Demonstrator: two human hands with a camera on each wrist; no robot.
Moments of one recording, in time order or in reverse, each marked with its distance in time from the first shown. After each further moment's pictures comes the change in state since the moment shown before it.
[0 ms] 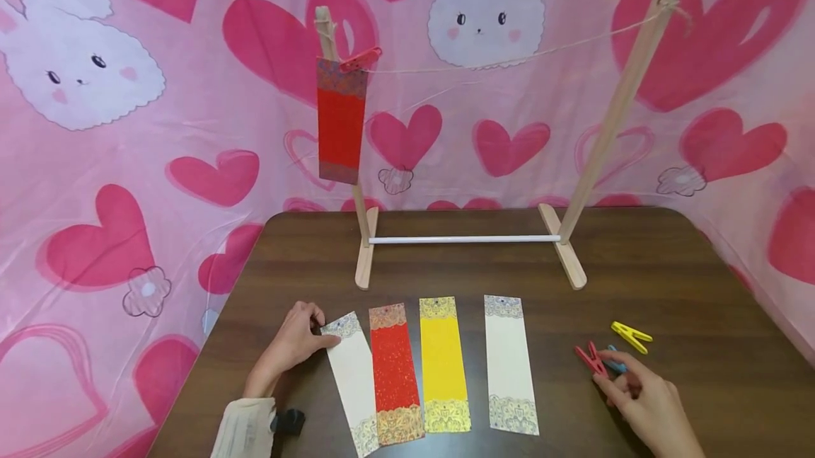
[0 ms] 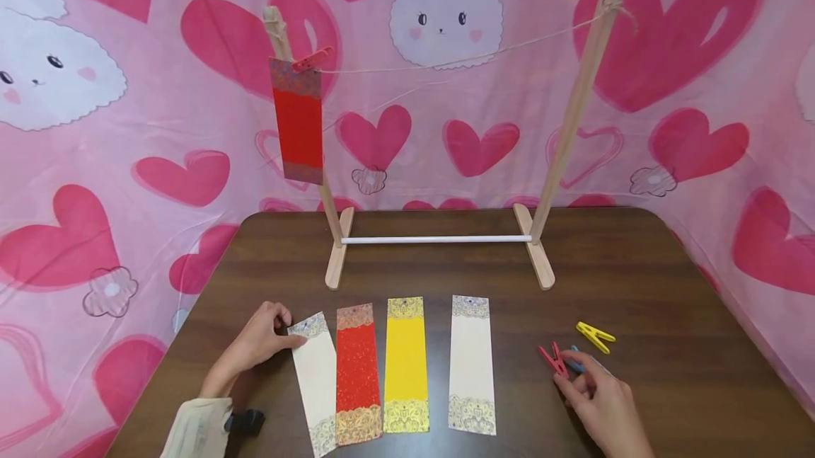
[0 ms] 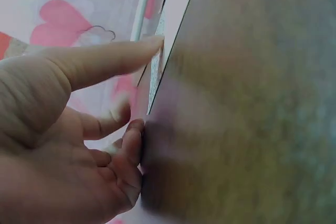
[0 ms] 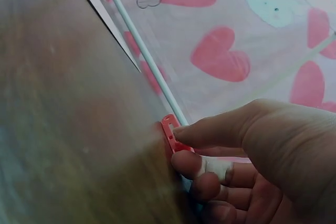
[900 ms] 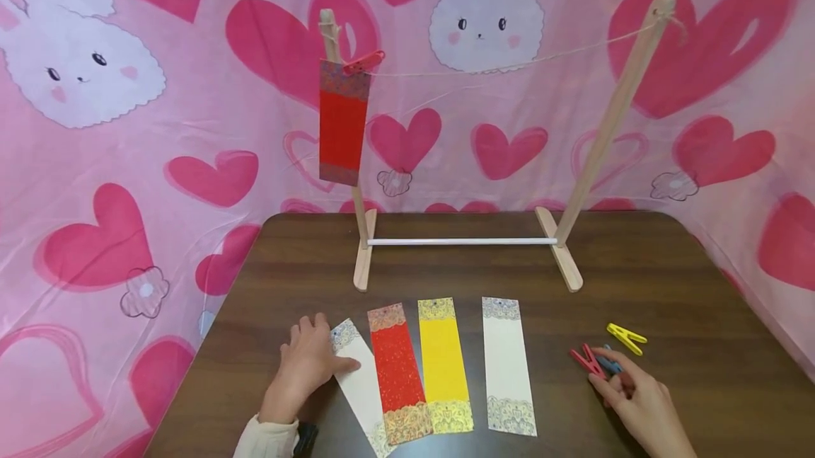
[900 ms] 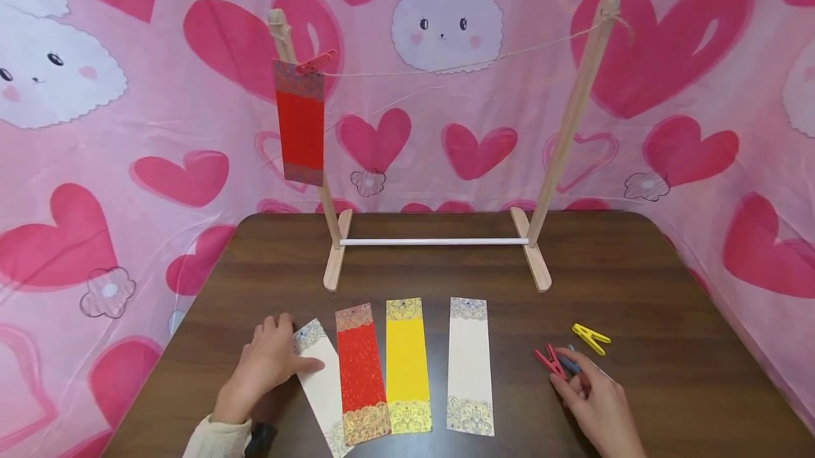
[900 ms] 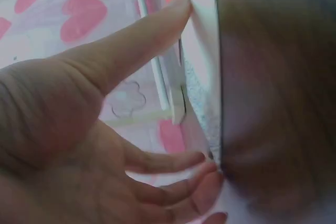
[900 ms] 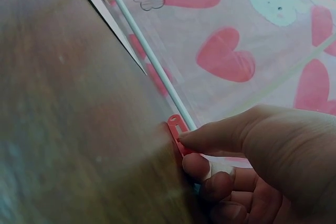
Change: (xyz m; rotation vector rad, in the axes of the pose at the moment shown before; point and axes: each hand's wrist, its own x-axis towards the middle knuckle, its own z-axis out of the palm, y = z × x) left_hand -0.024 0.048 0.014 0.325 -0.013 -0.164; right_hand 0.002 -0.001 0.002 0.012 -0.065 0.081
